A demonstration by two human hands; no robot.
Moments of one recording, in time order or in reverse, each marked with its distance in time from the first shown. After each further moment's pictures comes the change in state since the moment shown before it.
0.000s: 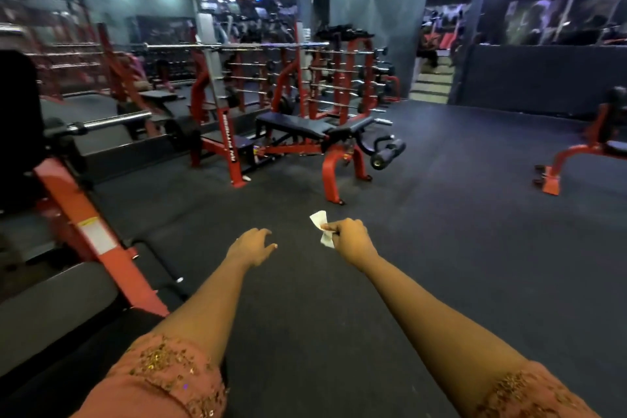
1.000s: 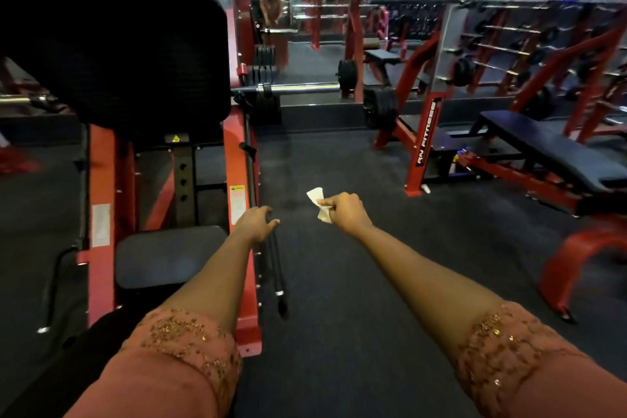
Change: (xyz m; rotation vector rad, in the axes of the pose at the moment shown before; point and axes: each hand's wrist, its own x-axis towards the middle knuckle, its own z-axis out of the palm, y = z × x) left_hand 0.404 -0.300 -0.092 -0.221 0.287 -0.795; right_hand 0.601 -0.223 0.231 0.075 -0.498 -0.652
